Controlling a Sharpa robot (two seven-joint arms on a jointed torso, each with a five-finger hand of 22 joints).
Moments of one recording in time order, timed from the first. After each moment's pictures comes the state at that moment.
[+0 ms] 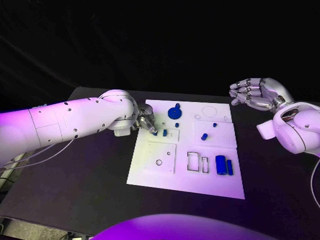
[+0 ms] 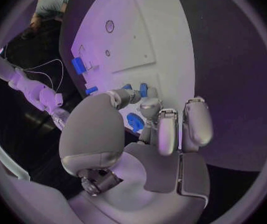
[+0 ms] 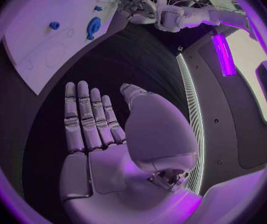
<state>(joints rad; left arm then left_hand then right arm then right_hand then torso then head) 1.21 -0.77 -0.03 1.40 -1.13 0.19 -0.49 1.16 -0.25 0.77 0.23 0.43 0.83 0.07 0.83 0.55 1.30 -0.02 1.21 0.84 1.47 -0.07 1.53 1.31 0.10 1.36 0.03 1.41 1.19 1.30 -0.85 -0.14 1.44 -0.59 -0.45 0.22 1.30 -0.09 0.30 0.28 0.27 0.65 0.18 0.47 0.22 0.77 0.20 0.59 0.07 0.93 0.15 0.38 0.36 0.17 0.90 0.25 0.12 0.35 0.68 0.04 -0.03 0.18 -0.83</state>
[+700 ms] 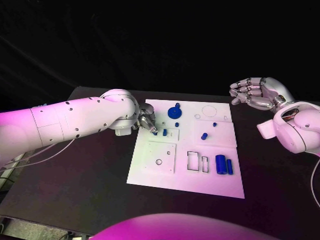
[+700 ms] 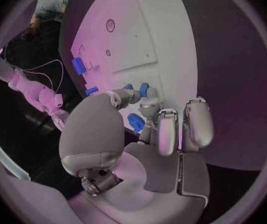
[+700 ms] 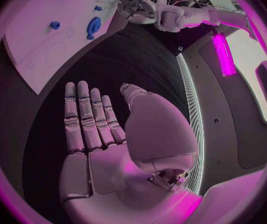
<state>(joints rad) 1.21 -0.76 -0.03 1.40 -1.13 0.19 -0.49 1.14 -0.24 0.77 0.22 0.43 0.84 0.07 0.85 0.61 1.31 -0.03 1.20 0.81 1.47 -0.08 1.54 1.31 0.08 1.37 0.03 1.42 1.21 1.30 -0.85 -0.14 1.44 -0.59 -0.45 0.23 1.30 -0.09 0.30 0.28 0.27 0.65 0.18 0.47 0.22 0.77 0.20 0.59 0.07 0.93 0.15 0.39 0.36 0.17 0.90 0.25 0.12 0.35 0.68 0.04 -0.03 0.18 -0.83</state>
